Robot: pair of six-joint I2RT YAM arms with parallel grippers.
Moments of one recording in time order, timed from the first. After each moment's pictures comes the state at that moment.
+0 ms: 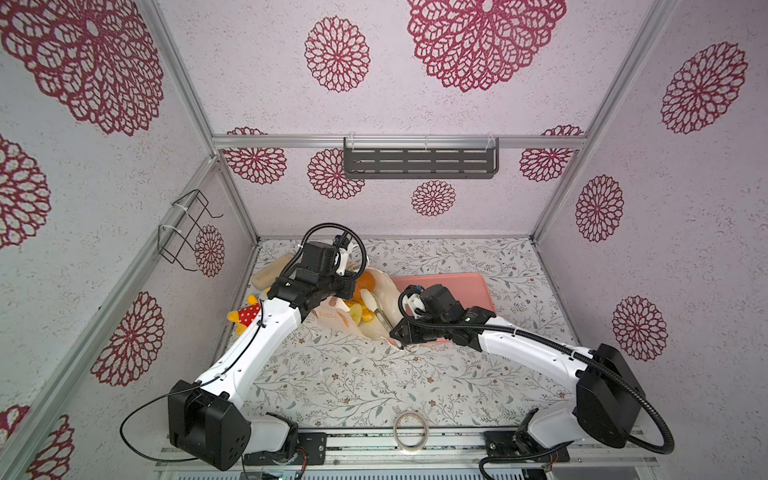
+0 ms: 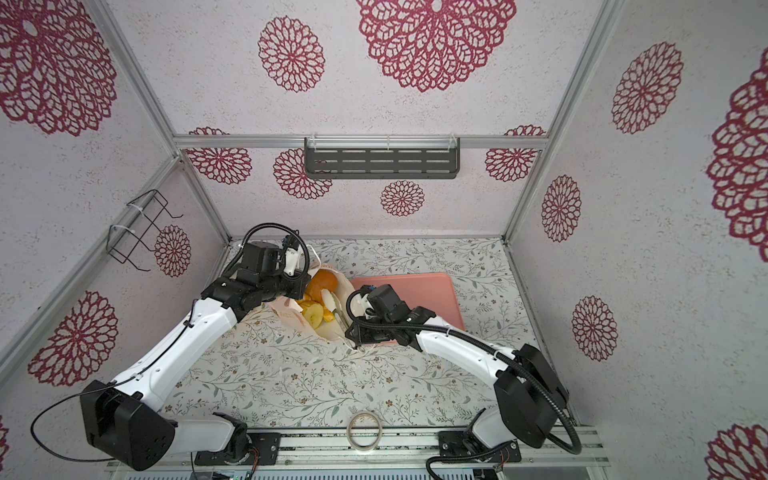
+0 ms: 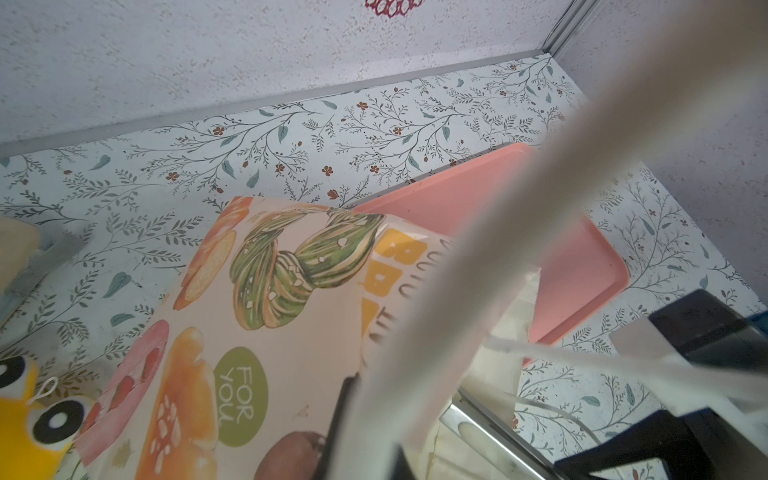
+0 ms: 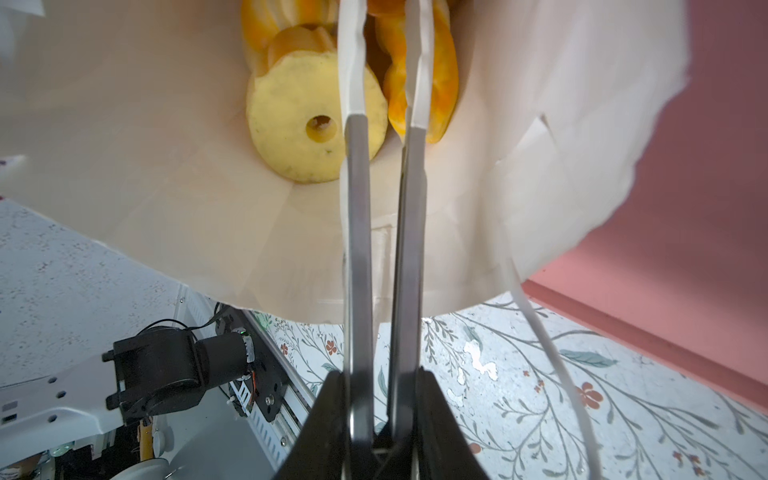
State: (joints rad) left arm -0.37 1.37 1.24 -0.57 0.13 -0.09; right arm 0.82 1.49 1.04 -0.34 -0.35 0.66
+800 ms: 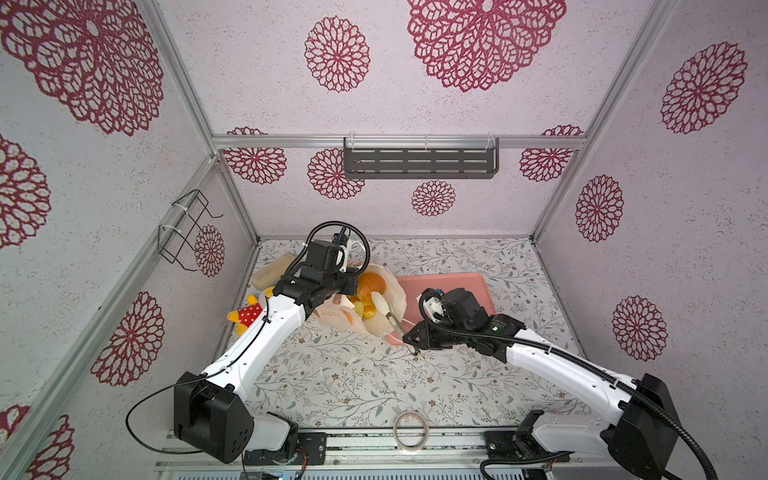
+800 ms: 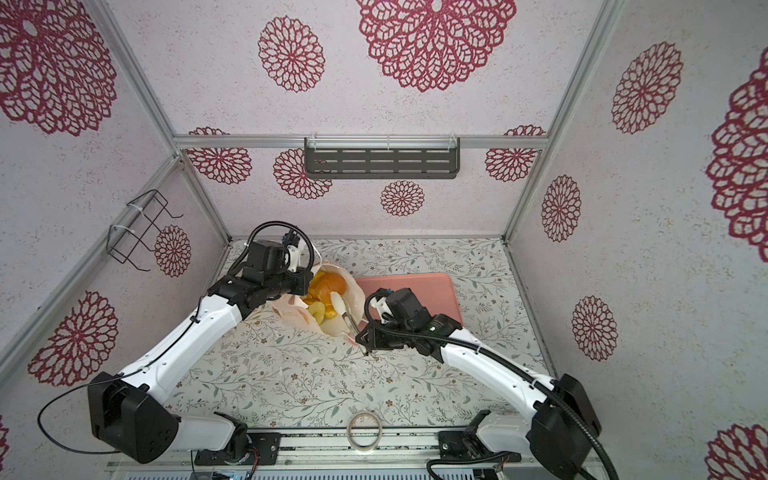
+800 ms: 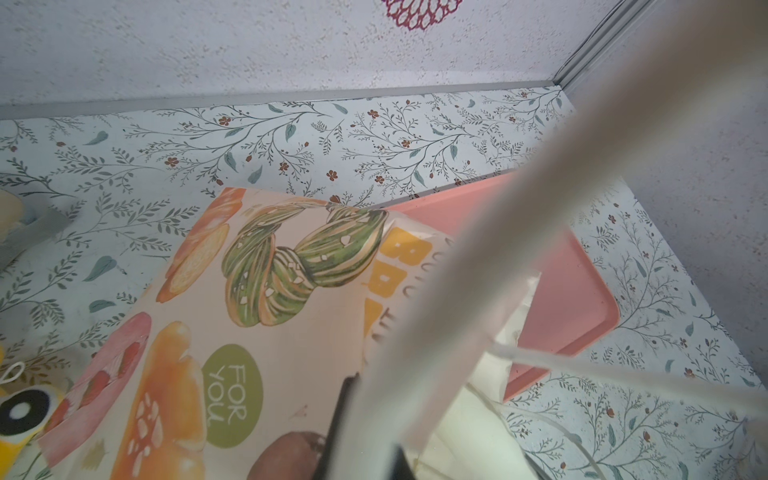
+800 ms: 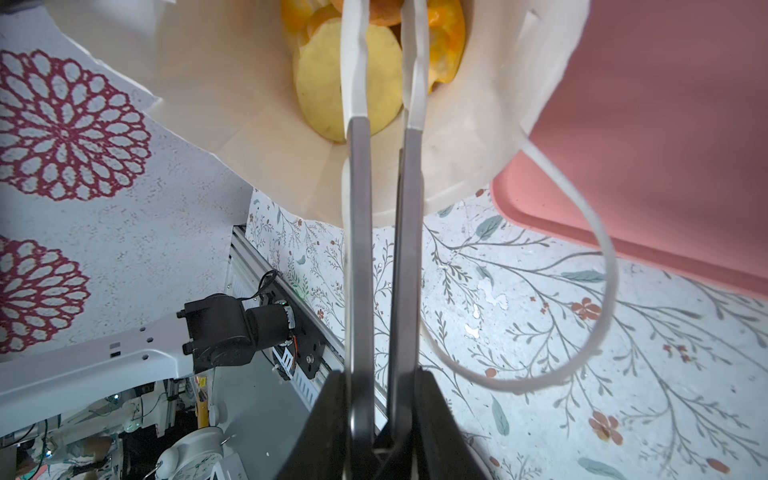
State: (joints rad) left arm -0.38 1.40 1.25 -0.54 0.08 -0.22; right arm 0.78 1.23 0.92 -0.44 -0.42 0.74
